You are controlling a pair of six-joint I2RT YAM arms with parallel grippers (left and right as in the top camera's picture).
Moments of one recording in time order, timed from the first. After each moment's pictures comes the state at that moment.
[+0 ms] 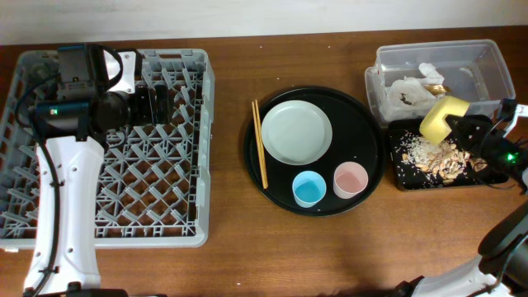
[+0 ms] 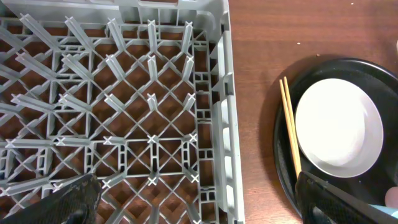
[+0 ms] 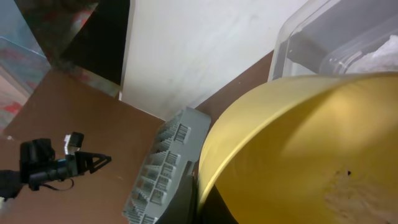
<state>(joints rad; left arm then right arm) 0.07 1.55 1.60 -0.99 0.21 0.02 -0.79 1.85 1.17 -0.52 -1.52 -0.16</state>
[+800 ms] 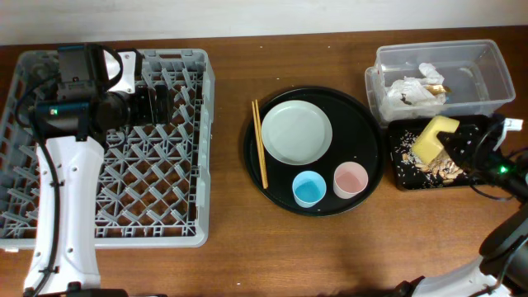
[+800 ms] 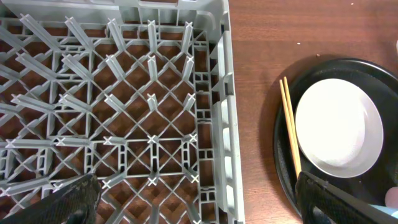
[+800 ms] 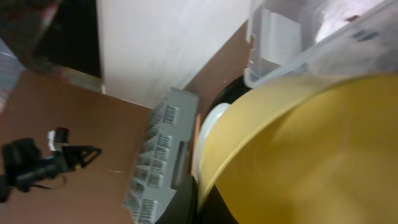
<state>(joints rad) 0.07 1.55 1.60 -0.99 0.21 0.02 -0.81 1.85 1.17 -0.90 -1.39 -0.45</state>
